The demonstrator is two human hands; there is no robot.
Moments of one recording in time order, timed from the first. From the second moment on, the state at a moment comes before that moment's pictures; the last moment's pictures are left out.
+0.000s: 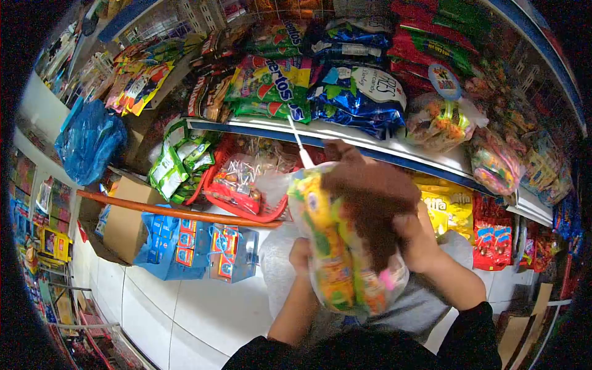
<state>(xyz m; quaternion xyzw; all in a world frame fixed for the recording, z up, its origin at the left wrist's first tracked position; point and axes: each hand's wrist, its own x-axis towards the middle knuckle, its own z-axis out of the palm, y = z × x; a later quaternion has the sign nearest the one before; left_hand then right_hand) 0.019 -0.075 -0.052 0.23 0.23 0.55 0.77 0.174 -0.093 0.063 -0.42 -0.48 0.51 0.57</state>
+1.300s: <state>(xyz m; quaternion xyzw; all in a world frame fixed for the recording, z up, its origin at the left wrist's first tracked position) 0.030 -0.069 -0.014 0.24 0.14 0.55 0.79 0.165 -0.102 0.039 -0.49 -0.55 0.33 0.60</state>
